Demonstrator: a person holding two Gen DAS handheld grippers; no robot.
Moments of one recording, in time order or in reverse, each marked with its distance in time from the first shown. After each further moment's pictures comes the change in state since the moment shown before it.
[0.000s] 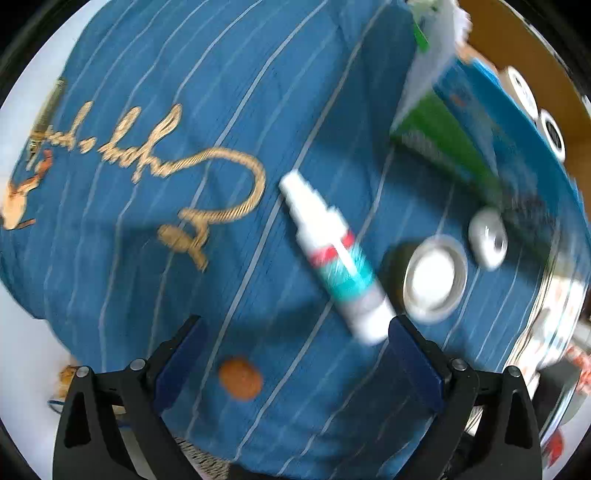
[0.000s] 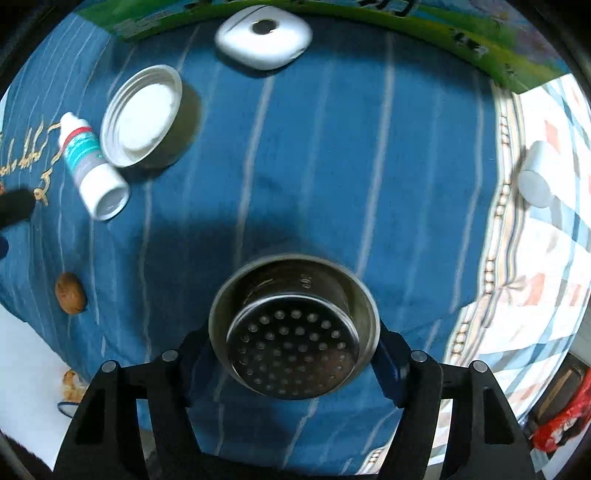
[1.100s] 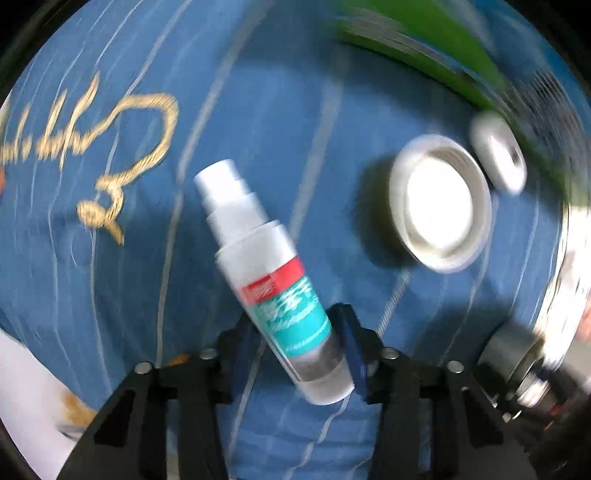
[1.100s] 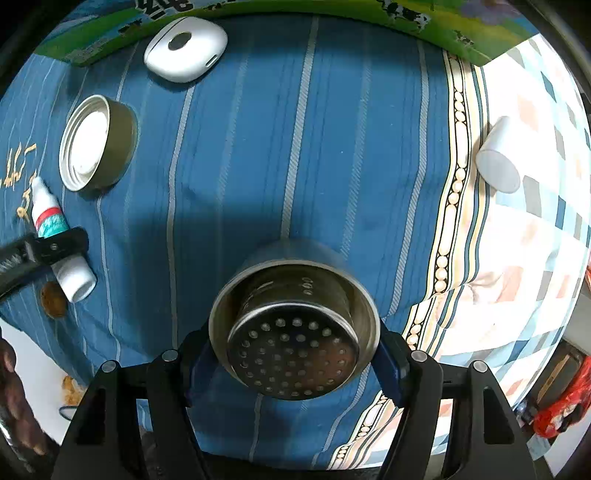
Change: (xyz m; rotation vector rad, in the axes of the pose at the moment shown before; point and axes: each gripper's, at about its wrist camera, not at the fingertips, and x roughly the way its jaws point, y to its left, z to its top) left arm 0.061 -0.052 -0.091 0.223 0.087 -0.004; right arm 0.007 -0.032 0.015 0.009 0.070 0.002
